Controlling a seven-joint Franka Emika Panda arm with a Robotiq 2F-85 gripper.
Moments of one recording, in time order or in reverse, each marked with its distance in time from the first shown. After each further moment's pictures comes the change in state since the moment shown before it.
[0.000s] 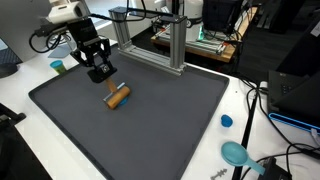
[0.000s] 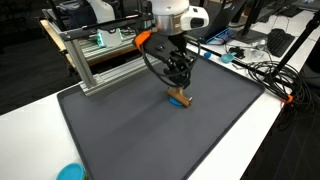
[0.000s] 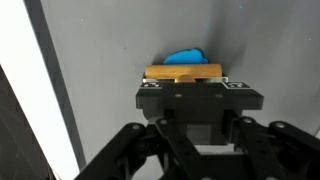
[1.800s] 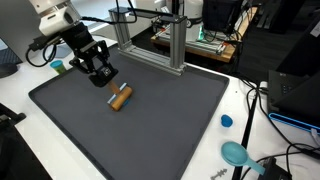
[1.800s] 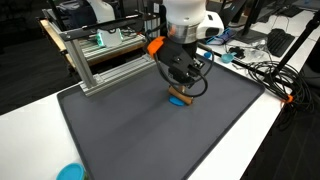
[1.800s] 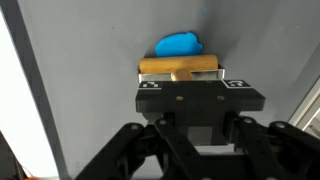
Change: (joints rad) arm 0.024 0.153 -0.007 0.272 0.000 -0.280 -0.020
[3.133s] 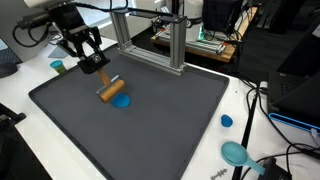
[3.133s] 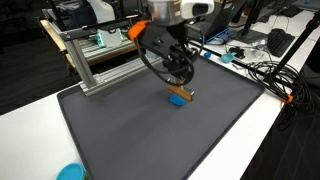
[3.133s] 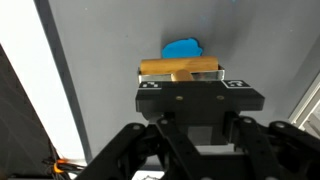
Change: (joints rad) arm -0.061 -0.127 -0.005 -0.098 0.065 0.049 -0.045
